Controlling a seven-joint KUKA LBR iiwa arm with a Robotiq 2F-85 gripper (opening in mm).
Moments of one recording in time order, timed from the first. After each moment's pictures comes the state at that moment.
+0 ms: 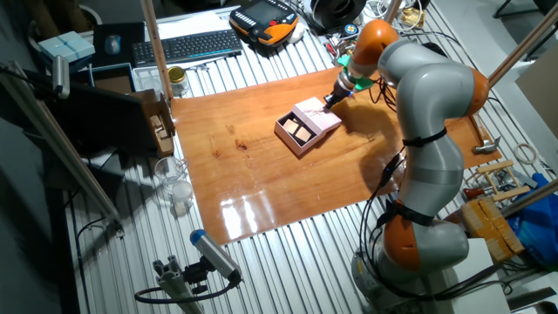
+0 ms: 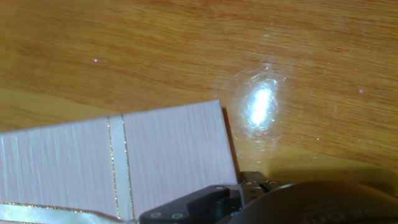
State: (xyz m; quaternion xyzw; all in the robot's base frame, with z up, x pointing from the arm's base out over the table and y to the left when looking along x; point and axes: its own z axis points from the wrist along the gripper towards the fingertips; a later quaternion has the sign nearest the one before) arm 0.653 -0.067 0.044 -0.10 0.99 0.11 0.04
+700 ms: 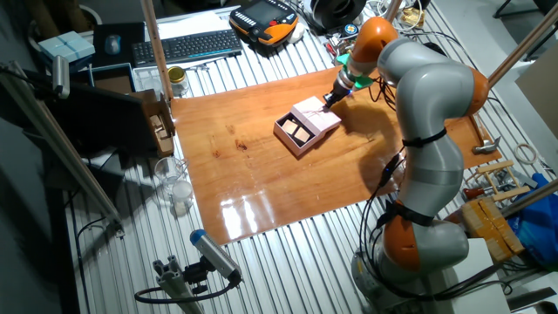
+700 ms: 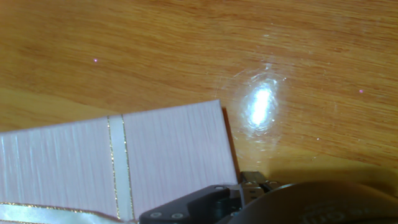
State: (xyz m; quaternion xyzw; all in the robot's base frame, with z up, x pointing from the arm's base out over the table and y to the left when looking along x) arm 0.652 -0.064 0.050 -0.10 0.99 0.11 0.04
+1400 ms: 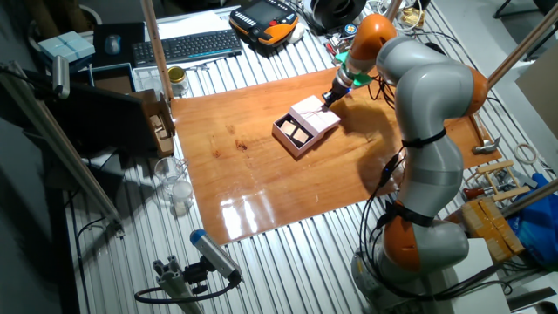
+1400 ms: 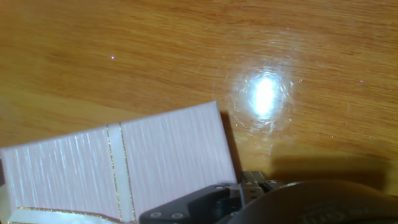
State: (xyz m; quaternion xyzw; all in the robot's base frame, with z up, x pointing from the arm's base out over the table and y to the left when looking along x) arm 0.651 -0.057 0.062 -0.10 0.99 0.11 0.03
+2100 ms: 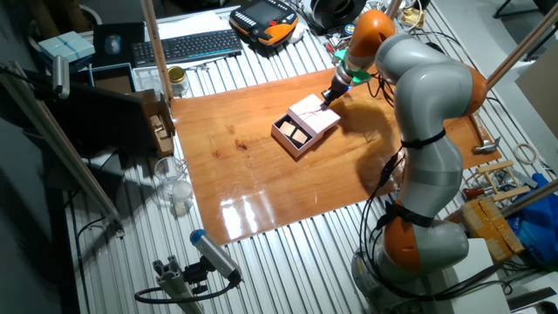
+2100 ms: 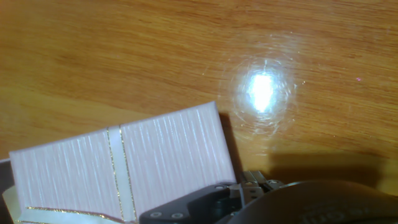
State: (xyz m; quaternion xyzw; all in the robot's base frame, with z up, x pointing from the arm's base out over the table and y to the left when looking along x) arm 0.650 -0.052 0.075 -0.10 0.99 0.11 0.02
